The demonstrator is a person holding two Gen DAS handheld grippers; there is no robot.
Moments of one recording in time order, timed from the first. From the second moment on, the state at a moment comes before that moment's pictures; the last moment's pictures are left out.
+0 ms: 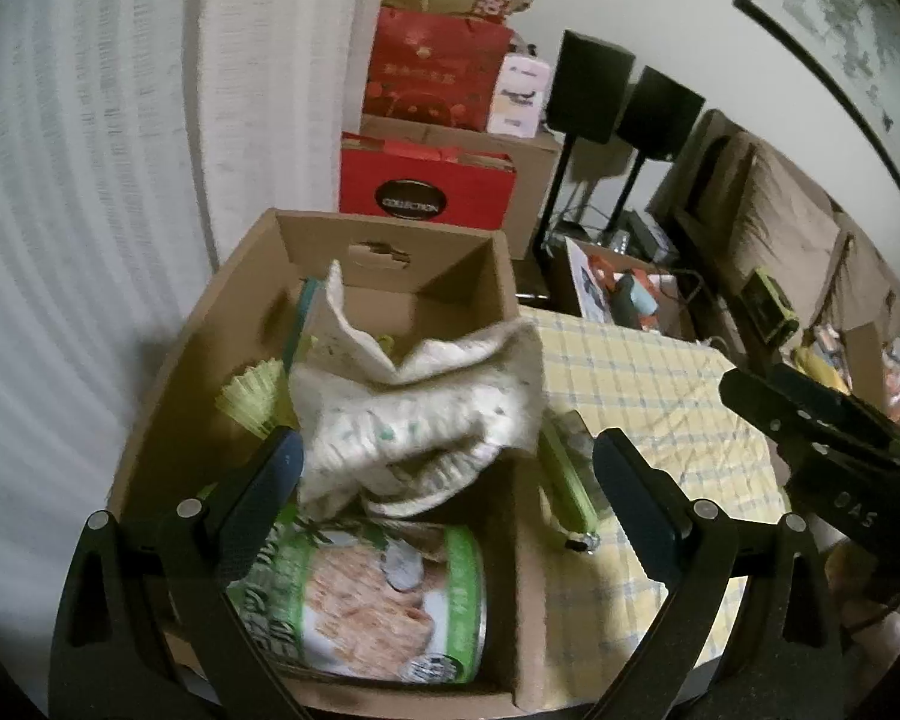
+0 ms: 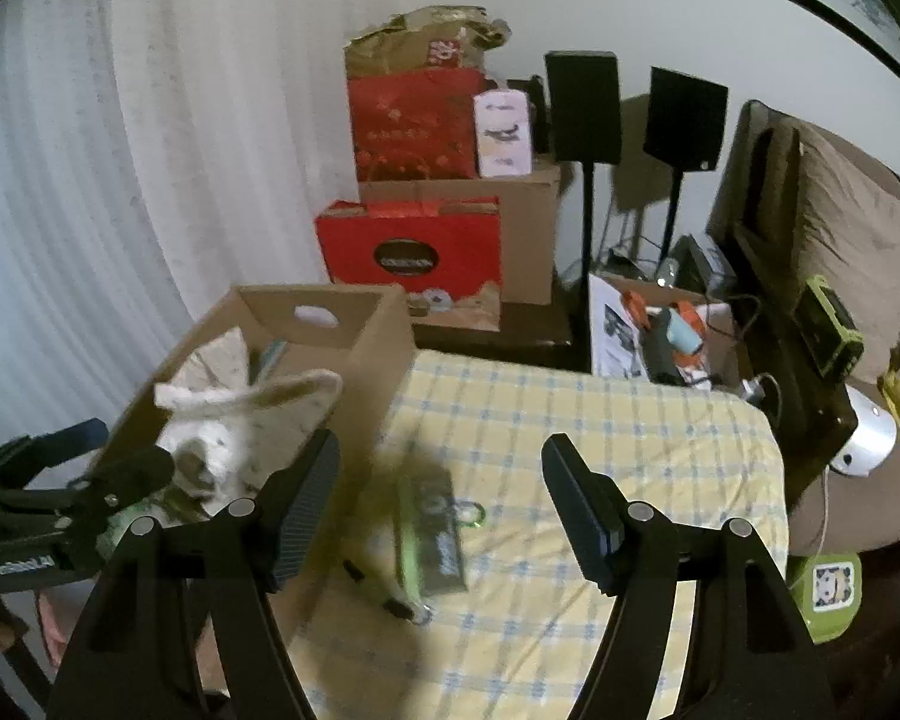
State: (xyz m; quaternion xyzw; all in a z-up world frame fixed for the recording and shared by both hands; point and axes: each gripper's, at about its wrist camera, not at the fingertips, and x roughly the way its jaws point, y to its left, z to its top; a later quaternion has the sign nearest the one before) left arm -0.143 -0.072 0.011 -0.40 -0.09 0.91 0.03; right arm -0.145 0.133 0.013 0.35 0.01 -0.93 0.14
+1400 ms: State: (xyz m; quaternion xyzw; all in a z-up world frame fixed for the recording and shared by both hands) left arm -0.123 -0.005 -0.008 -0.40 -0.03 0.92 0.03; right arm -0.121 0.195 -0.021 0.36 0.00 -0.93 0.09
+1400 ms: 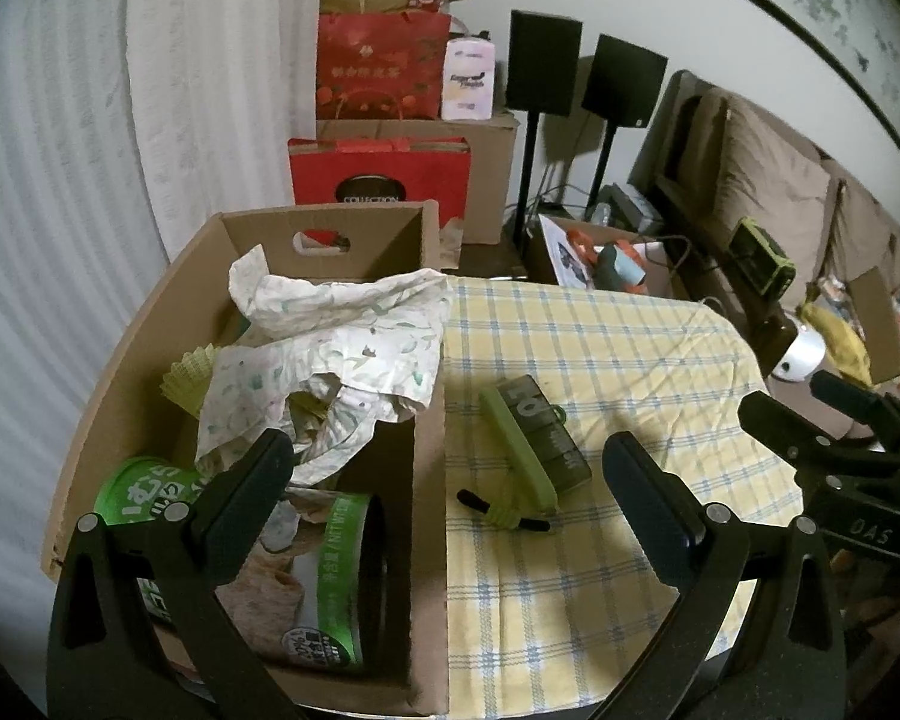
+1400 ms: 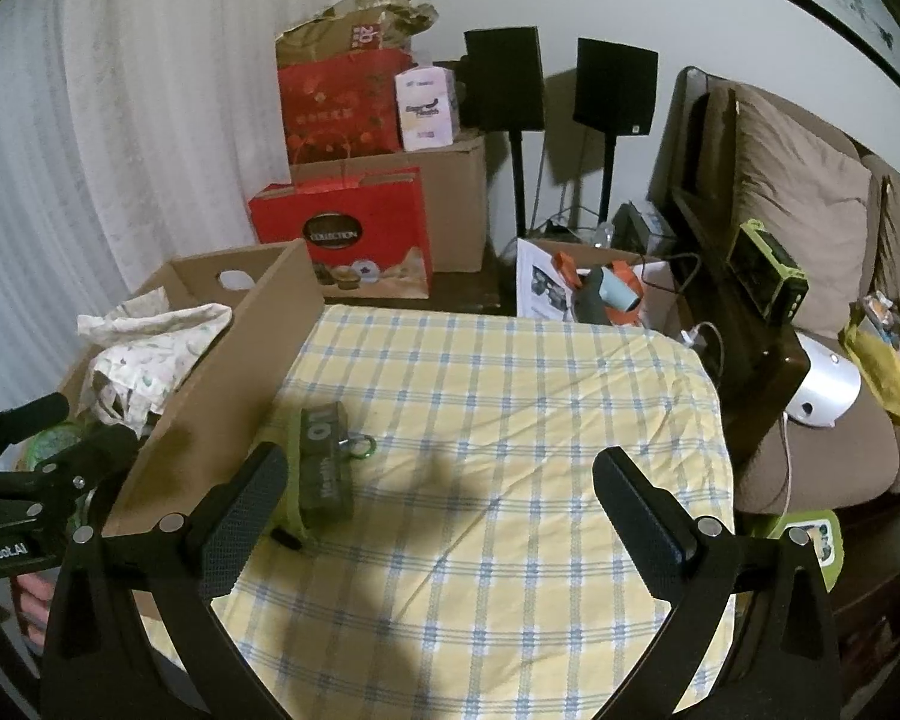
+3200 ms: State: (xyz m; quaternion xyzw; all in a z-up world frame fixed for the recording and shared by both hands) left arm -0.129 -0.031 -0.021 -0.41 -0.07 0.91 0.02; right arm -0.187 0.127 -0.105 0.44 0.02 -0.89 0.14
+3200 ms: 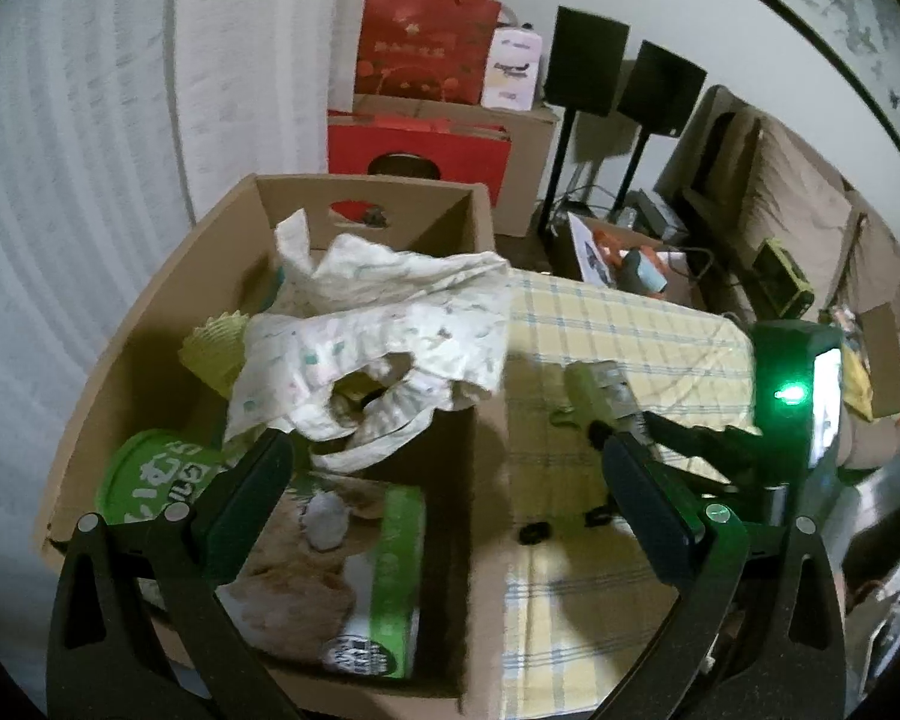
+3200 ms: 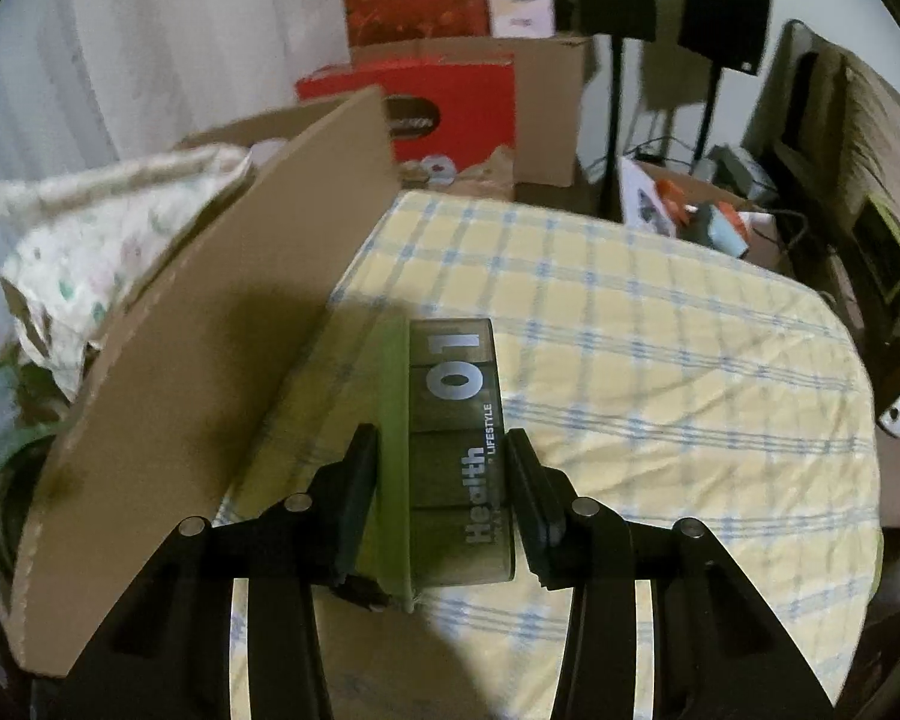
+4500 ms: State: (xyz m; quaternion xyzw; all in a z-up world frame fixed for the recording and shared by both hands) left arm -0.236 0.095 -0.091 -0.54 -0.01 0.84 0.09; right arm -0.123 0.282 -0.038 0.39 -0.08 -0.91 0.06
